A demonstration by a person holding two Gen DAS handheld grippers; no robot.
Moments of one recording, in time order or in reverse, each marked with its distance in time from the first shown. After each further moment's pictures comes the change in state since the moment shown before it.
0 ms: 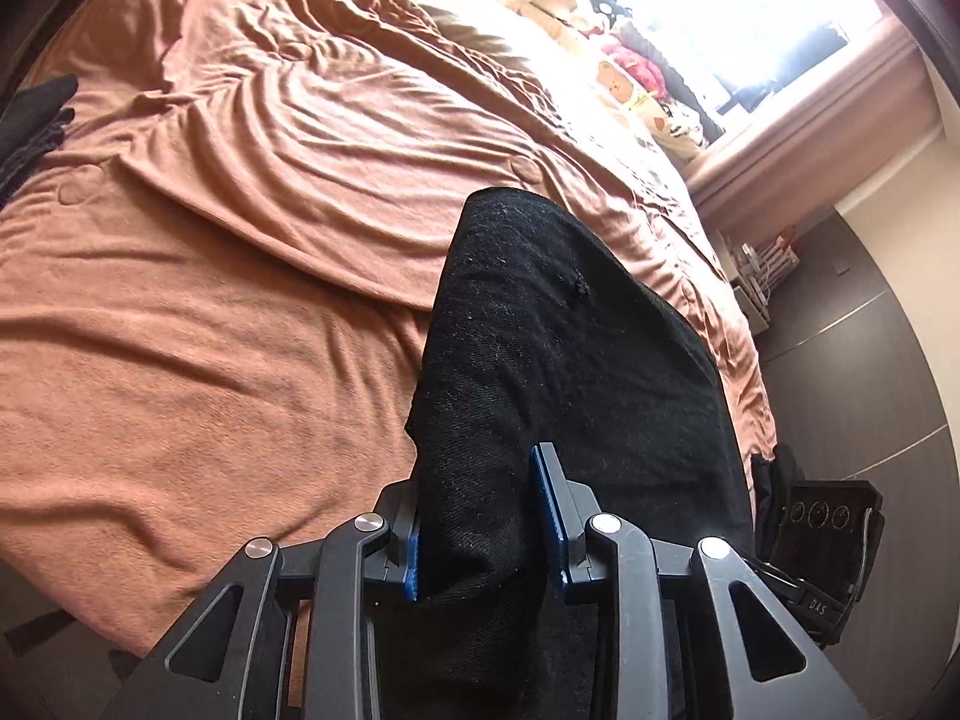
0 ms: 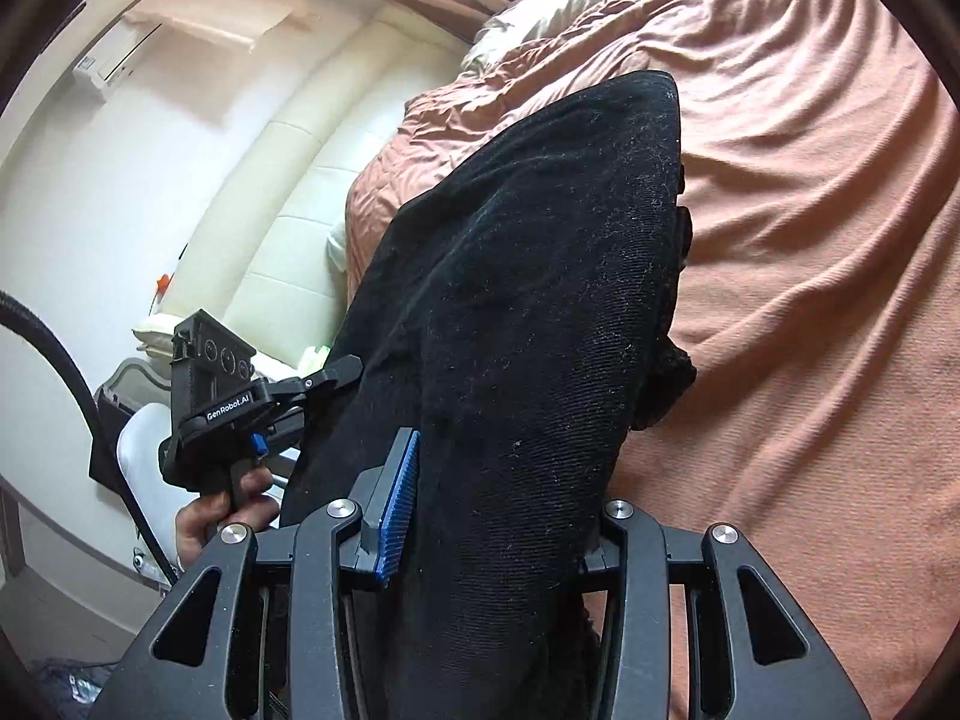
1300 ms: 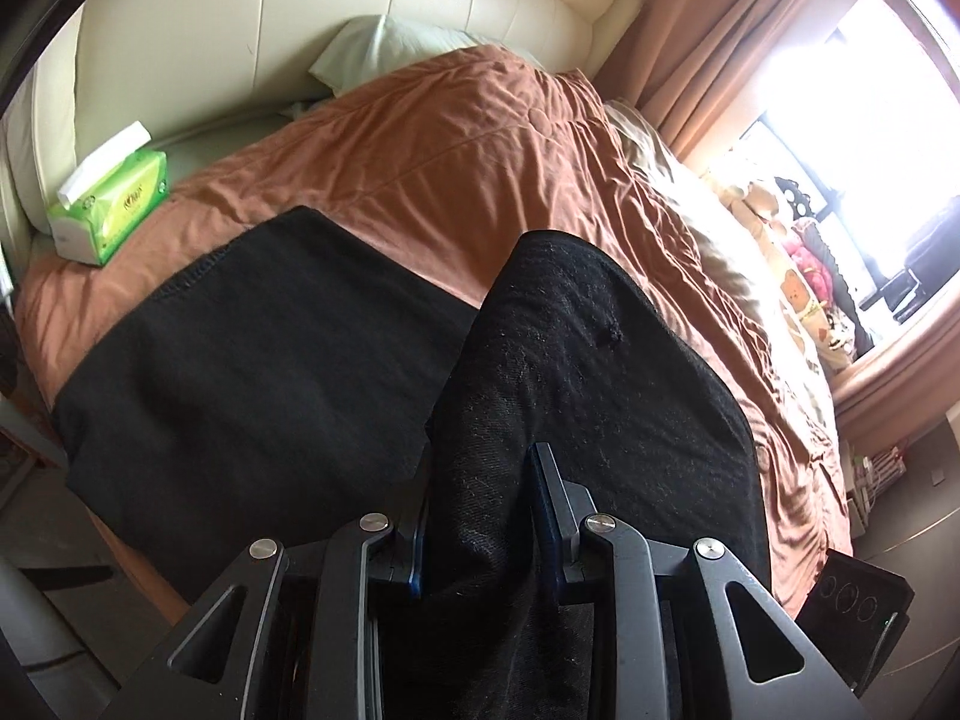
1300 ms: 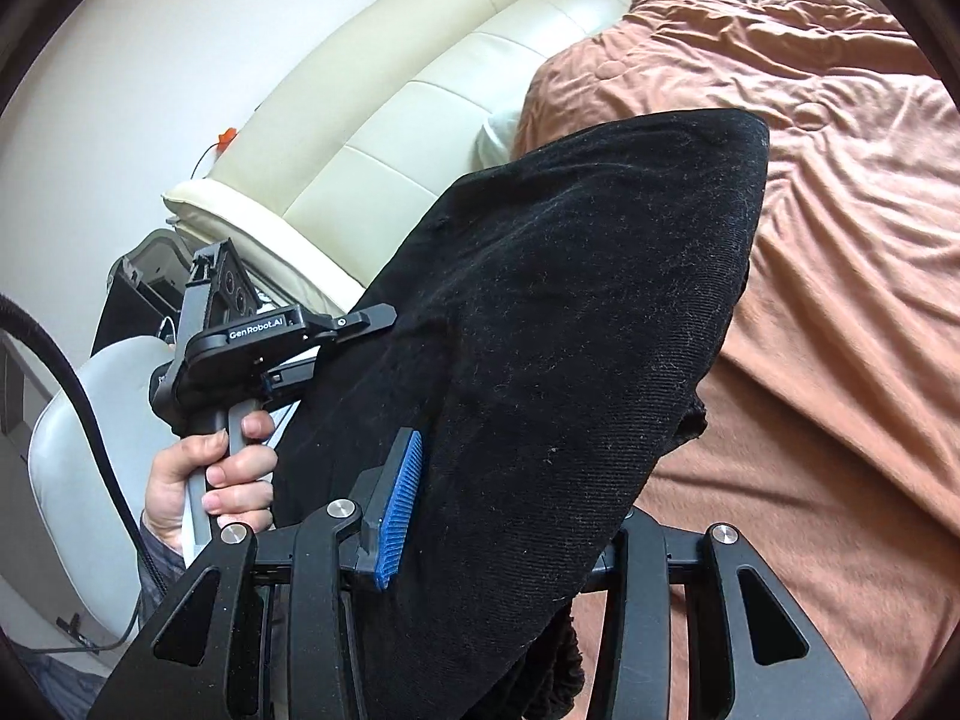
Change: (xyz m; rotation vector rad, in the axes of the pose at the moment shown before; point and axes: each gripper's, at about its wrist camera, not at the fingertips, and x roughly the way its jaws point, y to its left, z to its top) left arm -0.192 0.286 0.158 -0.265 -0.300 0.308; right arm 0.395 0.163 0.100 -0.324 0.185 0.206
